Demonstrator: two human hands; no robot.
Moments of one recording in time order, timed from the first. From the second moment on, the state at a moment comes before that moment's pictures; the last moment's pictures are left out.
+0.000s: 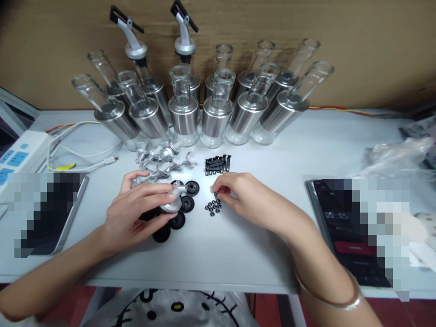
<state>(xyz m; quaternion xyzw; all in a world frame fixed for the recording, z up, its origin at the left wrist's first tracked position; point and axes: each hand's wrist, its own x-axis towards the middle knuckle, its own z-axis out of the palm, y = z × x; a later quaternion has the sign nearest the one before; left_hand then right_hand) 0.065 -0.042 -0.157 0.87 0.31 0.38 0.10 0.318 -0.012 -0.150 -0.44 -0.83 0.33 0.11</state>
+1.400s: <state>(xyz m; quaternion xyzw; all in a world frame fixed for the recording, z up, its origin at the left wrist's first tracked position) 0.065 -0.041 -0.159 0.87 0.31 0.37 0.09 0.311 -0.018 -0.147 -0.45 -0.82 0.35 0.09</state>
